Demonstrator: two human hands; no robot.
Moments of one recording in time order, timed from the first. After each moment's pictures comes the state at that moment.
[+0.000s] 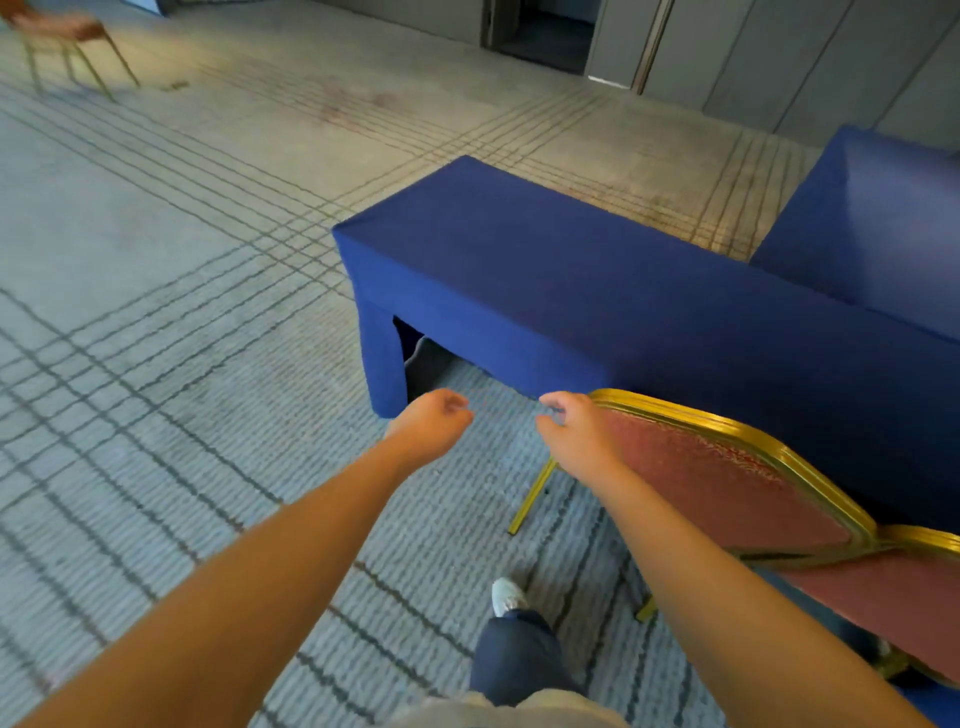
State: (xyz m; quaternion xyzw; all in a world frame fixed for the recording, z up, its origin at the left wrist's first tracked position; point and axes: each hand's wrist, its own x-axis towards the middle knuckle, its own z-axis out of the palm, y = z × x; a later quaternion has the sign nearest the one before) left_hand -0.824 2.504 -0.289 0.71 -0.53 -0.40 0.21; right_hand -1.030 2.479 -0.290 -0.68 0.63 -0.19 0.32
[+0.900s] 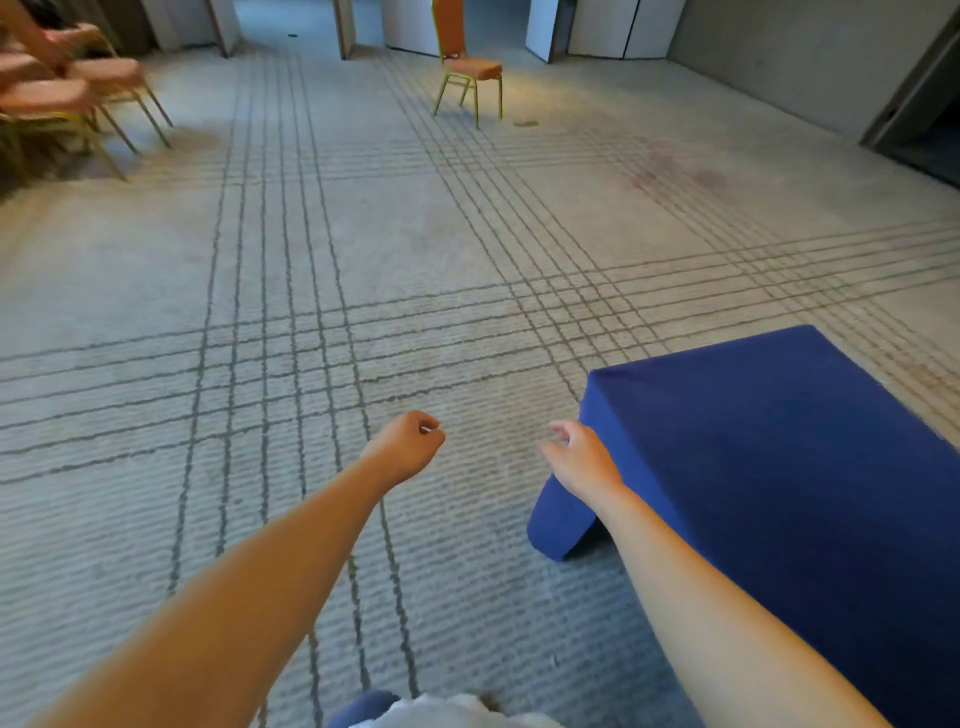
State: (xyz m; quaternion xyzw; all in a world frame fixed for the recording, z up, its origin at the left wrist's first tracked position) left_hand -0.445 2.342 -0.296 0.87 -0.23 -0.32 0.28; right_hand -0.621 2.168 -0.277 -0.81 0.40 0.04 0.42
